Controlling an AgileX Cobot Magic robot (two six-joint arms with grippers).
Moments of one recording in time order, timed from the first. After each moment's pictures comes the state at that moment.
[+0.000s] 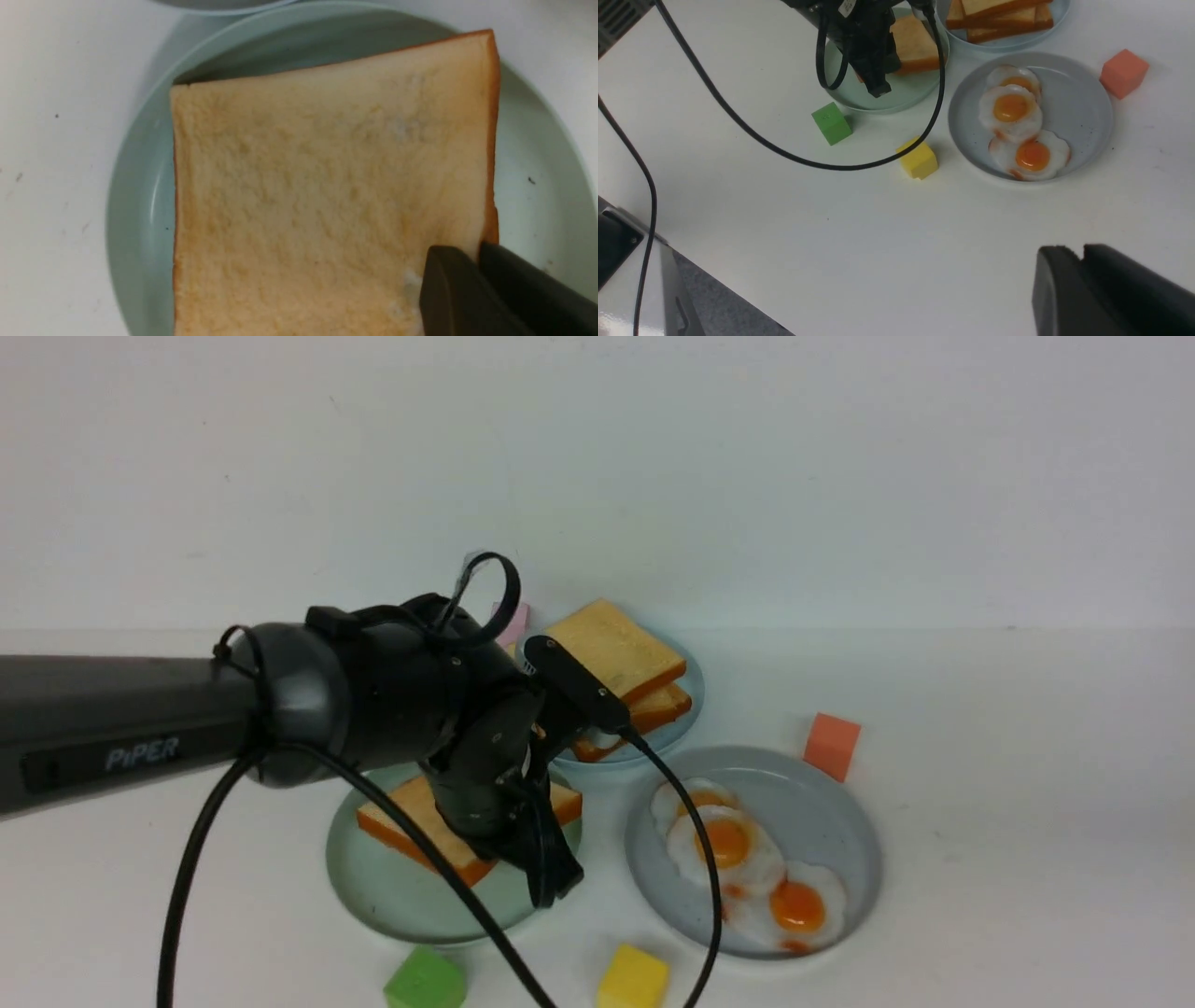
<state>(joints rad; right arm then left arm) 0.27 0.56 -1.03 0.39 1.22 -0.19 -0.62 1.86 -1.24 0.32 0.63 -0.05</state>
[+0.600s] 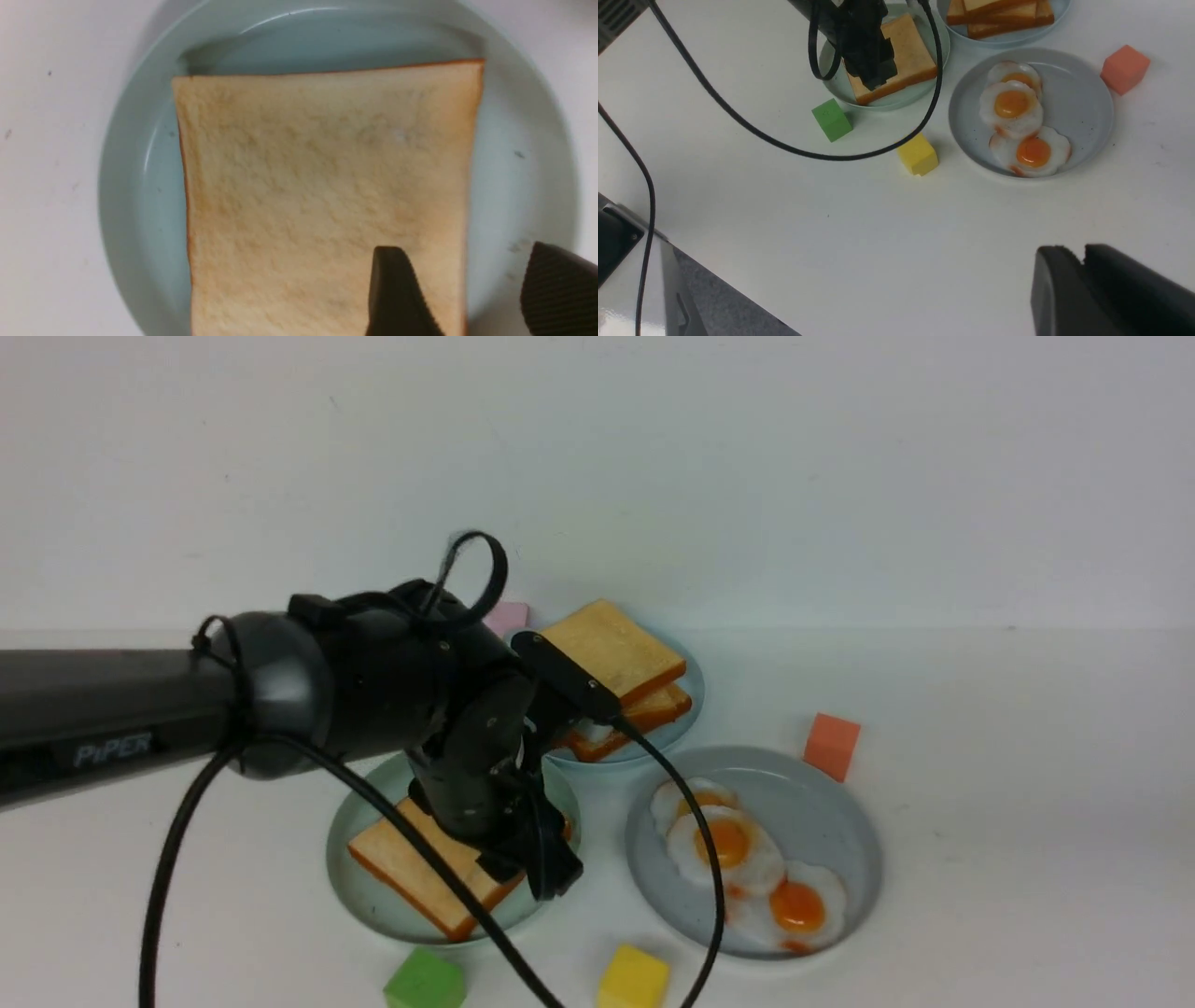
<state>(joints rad) 0.27 0.56 -1.03 0.39 1.23 -0.19 -0.62 1.82 -1.25 0.25 0.71 -0.06</state>
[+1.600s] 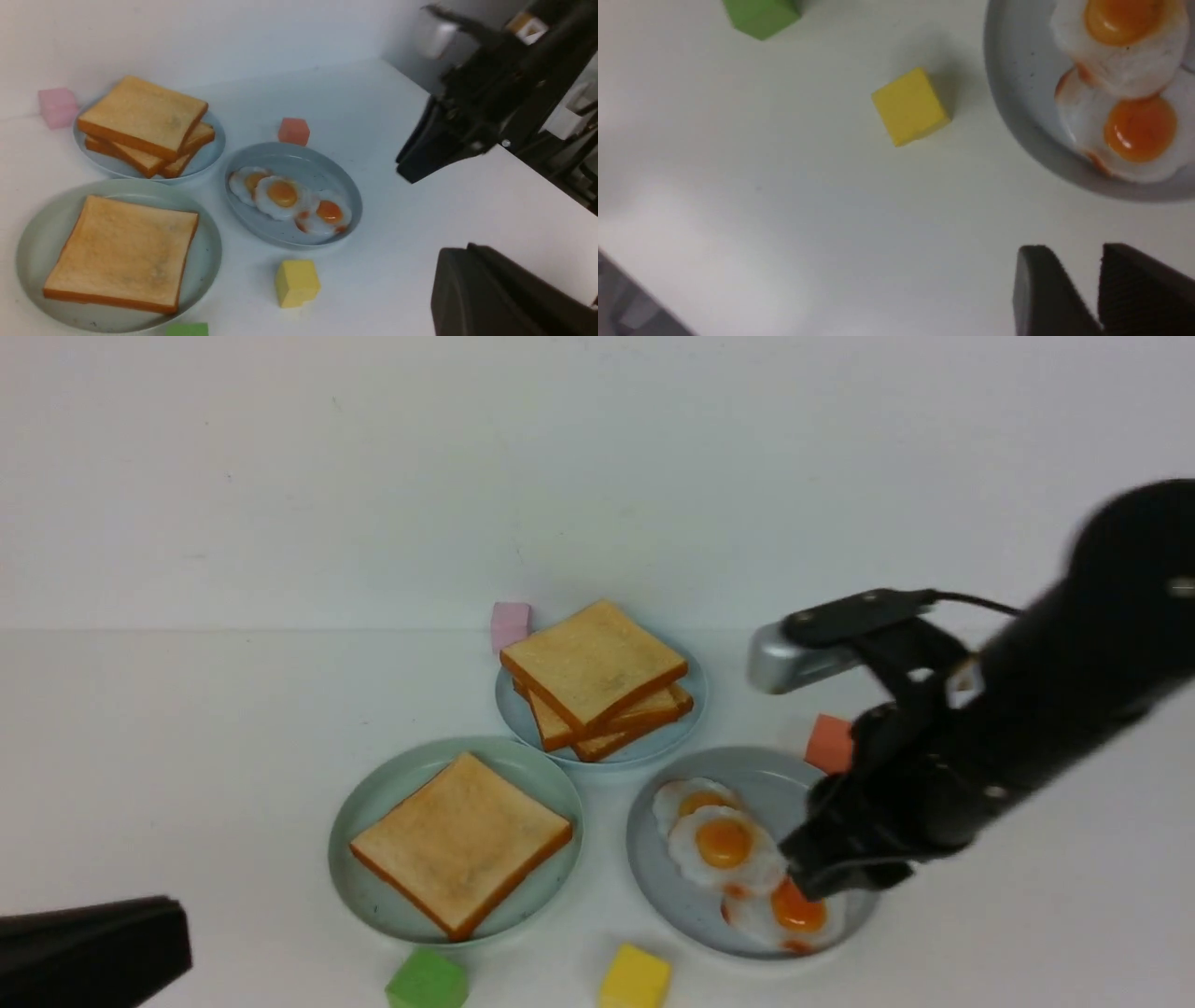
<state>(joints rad) 0.53 1.53 -1.19 0.26 0.95 -0.19 -0.84 0.37 -0.58 0.11 0.51 -0.39</state>
